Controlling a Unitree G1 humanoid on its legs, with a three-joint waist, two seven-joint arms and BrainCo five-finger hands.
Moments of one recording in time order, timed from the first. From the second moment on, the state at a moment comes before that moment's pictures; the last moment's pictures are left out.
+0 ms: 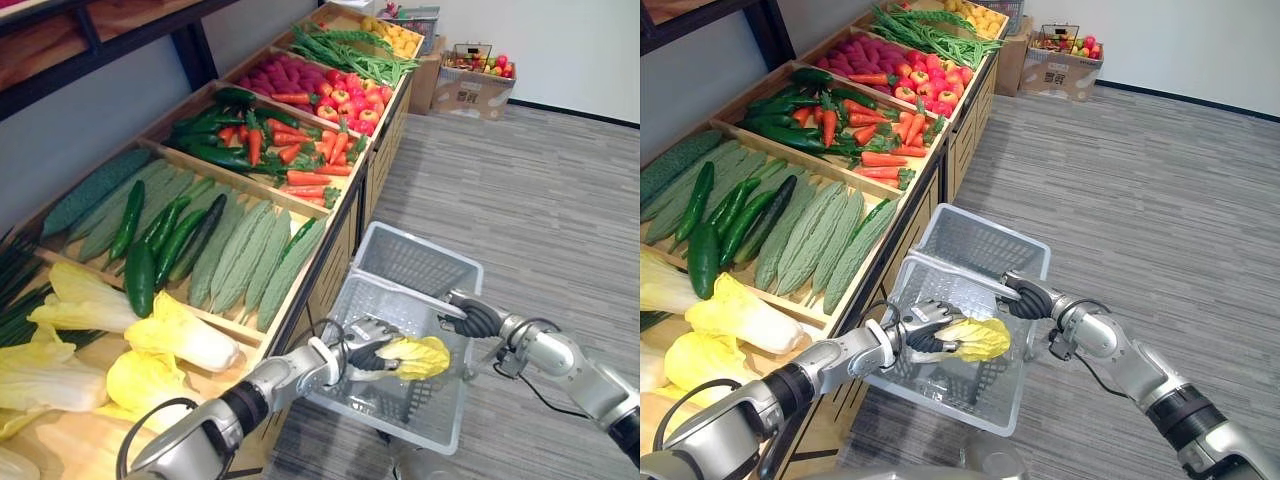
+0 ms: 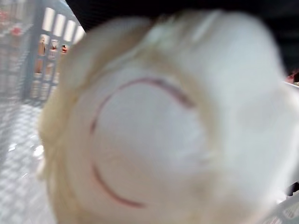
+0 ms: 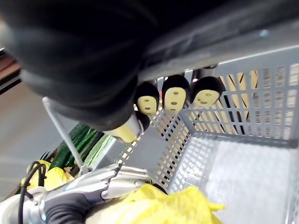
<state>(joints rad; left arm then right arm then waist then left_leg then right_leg) -0.47 0.40 -0.87 0.57 0.83 -0.37 0.19 -0.18 -0.87 0.44 0.05 -0.11 -0.29 0.19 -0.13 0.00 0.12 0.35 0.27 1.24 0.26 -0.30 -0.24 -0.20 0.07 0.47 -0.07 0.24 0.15</state>
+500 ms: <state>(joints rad) -0.50 0.39 -0.90 0.50 0.84 -0.36 0.19 -0.13 -0.90 0.43 0.07 -0.12 -0.29 0.20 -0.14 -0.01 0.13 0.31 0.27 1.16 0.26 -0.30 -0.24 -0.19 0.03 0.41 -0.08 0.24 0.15</state>
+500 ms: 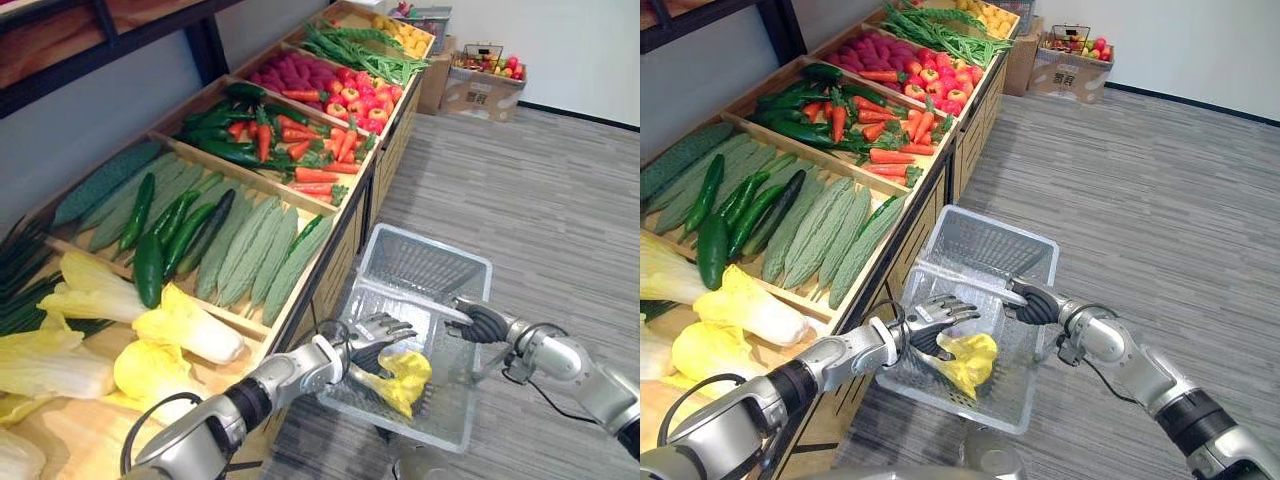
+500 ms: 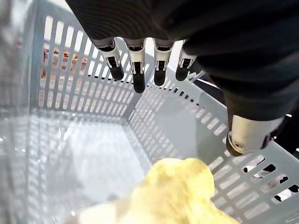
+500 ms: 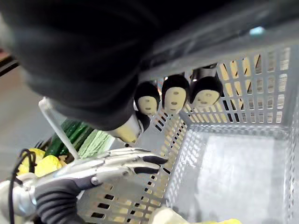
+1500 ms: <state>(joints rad) -0.10 0.40 -0.36 -0.29 0.39 -0.35 0.14 0.07 -0.53 -0.17 0.85 -0.37 -0.14 0.04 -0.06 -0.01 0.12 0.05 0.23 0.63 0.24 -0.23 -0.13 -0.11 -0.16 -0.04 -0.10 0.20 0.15</state>
